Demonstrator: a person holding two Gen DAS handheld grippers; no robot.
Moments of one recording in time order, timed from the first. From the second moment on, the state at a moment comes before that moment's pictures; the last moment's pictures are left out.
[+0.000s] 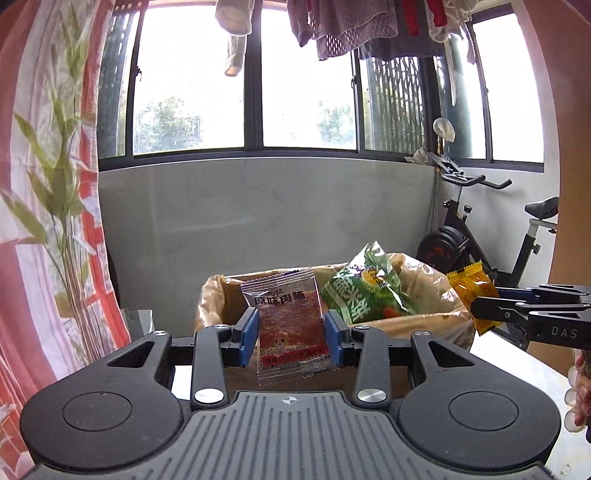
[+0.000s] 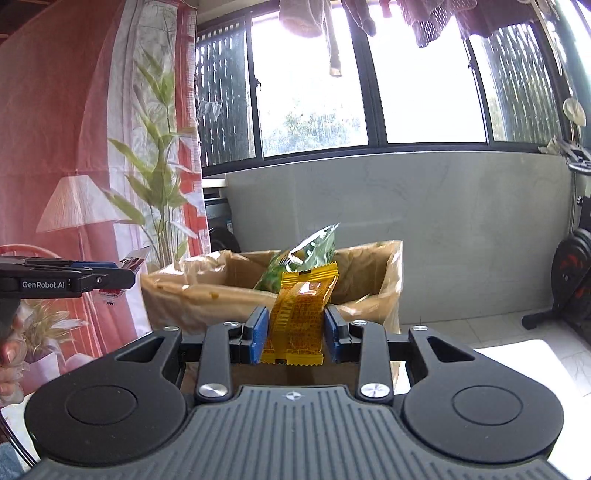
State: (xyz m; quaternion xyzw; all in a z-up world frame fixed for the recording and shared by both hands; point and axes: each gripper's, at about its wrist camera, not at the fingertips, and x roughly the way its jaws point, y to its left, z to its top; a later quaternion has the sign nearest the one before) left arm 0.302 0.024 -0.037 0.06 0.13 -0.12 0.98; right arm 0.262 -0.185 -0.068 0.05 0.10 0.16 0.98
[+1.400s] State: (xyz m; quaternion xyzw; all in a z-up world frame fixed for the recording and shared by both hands) left arm 0.297 0.057 -0.111 -0.03 0.29 -0.08 0.95; right arm 0.249 -0.154 -0.118 0.04 0.20 0.19 0.96
